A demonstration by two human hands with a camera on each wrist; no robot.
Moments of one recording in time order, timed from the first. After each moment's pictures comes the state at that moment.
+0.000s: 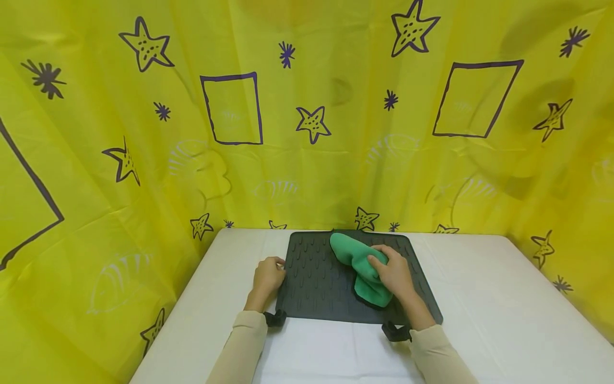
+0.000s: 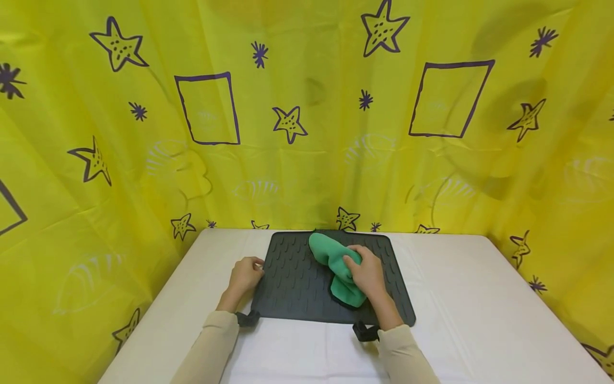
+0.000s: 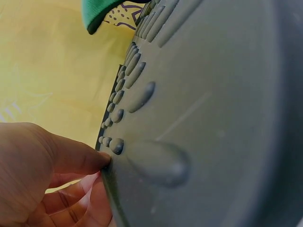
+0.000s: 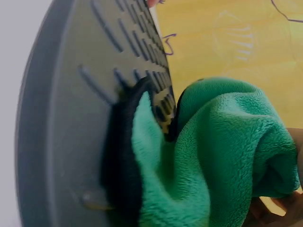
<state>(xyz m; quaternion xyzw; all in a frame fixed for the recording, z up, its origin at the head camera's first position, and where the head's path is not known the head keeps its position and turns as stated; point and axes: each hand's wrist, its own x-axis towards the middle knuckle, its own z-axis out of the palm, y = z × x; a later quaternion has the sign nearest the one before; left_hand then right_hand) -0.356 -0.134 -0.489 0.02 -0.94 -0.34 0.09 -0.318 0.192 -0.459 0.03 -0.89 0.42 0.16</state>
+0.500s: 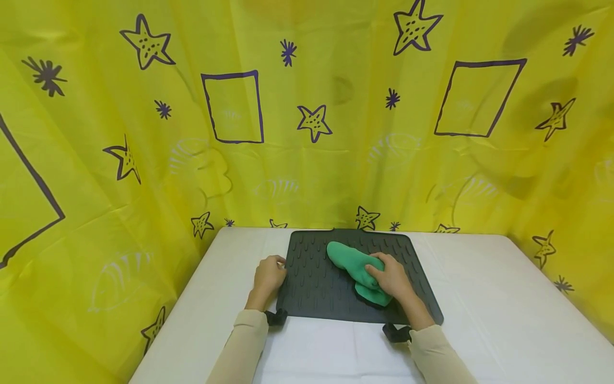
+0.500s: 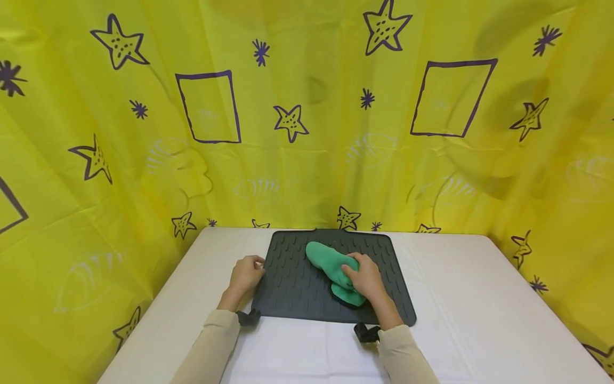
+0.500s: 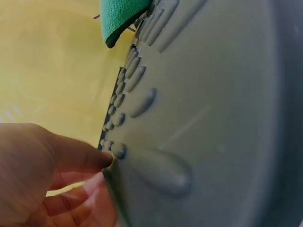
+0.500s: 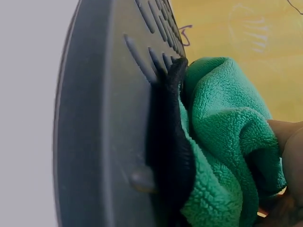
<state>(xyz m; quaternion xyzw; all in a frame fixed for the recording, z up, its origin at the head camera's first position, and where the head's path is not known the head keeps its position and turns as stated) -0.354 -0.133 -0.487 0.02 -0.94 -0.34 0.08 -0.321 0.194 -0.476 0.03 -0.92 0.37 0.08</state>
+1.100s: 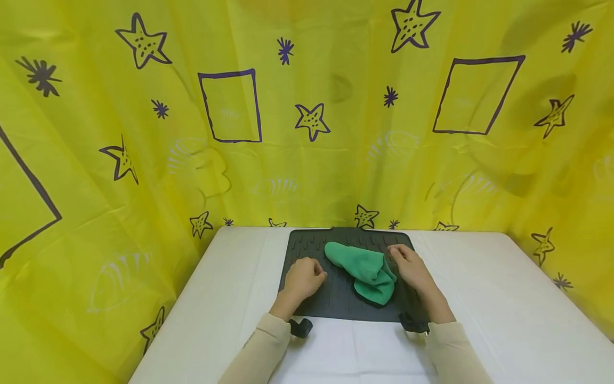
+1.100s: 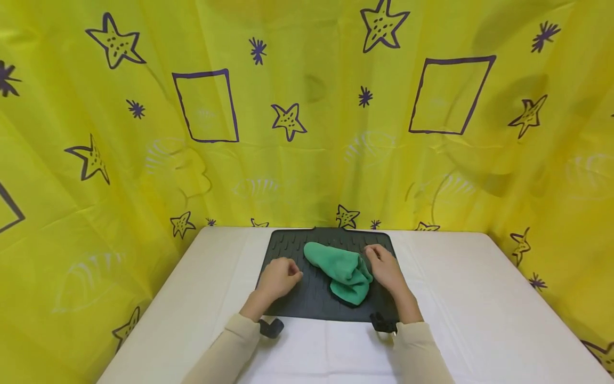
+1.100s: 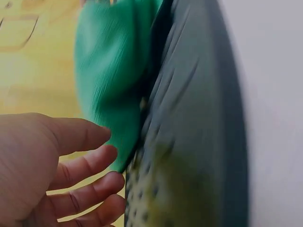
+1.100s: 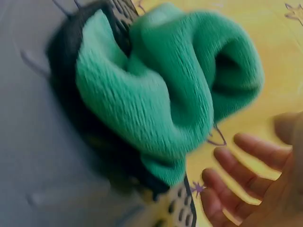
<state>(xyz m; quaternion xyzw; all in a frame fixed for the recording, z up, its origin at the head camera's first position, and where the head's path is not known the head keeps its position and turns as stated) -0.324 -0.056 -0.468 -0.14 -0.95 -0.28 0.09 -0.323 0.239 -0.459 0.03 -0.89 0.45 0.05</state>
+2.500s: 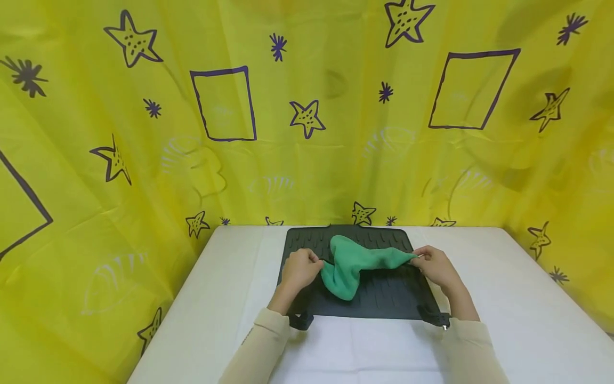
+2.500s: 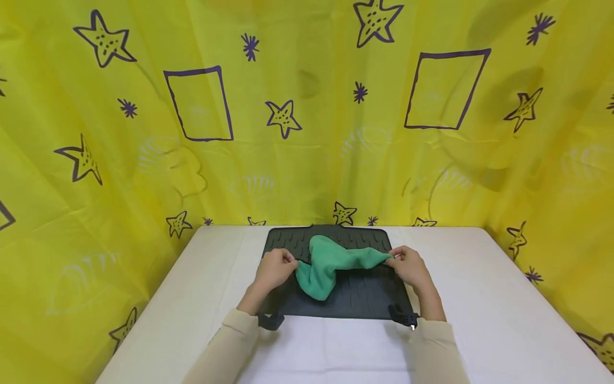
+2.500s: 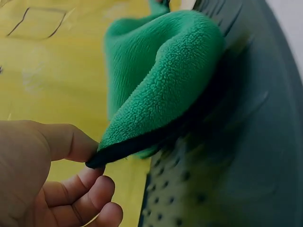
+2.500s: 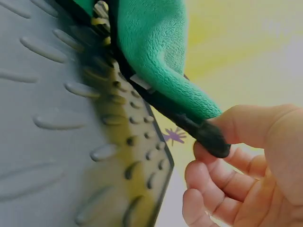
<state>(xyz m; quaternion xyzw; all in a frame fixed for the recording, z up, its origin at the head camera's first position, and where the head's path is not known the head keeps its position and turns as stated) -0.326 -0.052 -0.448 -0.07 -0.92 -0.37 0.07 -0.312 0.297 -0.455 -0.04 -0.89 0.45 0.01</state>
